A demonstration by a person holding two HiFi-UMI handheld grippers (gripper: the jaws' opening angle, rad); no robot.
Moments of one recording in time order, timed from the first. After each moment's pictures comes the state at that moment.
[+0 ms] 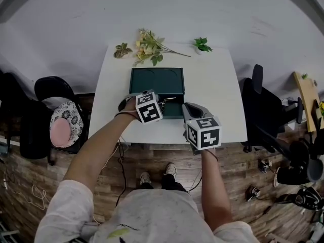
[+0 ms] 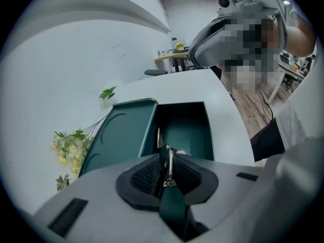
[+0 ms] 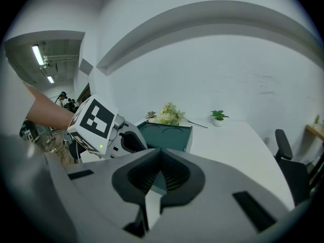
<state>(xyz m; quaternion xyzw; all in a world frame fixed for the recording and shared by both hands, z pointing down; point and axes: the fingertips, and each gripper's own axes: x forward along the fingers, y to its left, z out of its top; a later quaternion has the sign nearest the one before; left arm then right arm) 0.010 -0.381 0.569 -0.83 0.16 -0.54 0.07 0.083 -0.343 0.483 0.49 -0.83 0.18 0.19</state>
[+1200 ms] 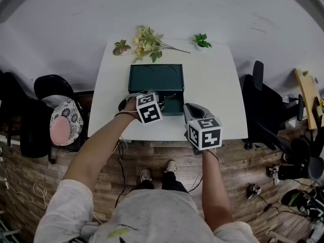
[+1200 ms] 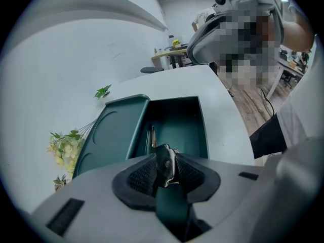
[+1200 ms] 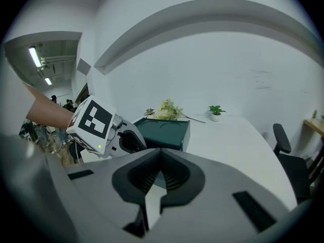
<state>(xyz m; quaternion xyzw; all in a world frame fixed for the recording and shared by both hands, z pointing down) 0.013 -0.371 0.582 -0.82 0.15 -0.55 0.08 0.093 -0.333 0.497 0.49 -0.83 0.19 0.20</state>
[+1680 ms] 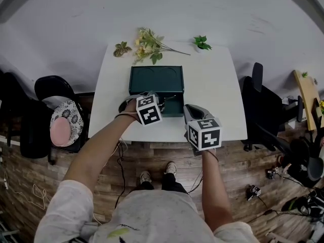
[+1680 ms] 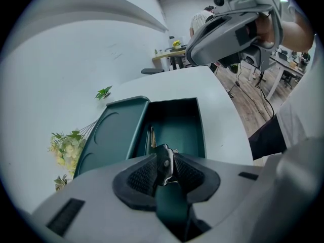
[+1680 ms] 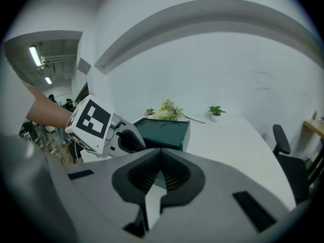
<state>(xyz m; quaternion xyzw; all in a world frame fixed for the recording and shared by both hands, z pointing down) 0.013 -0.368 0.579 -0.82 0.15 -0.54 0.08 0.092 -0.332 0.495 0.49 -0.83 0.19 0.20</state>
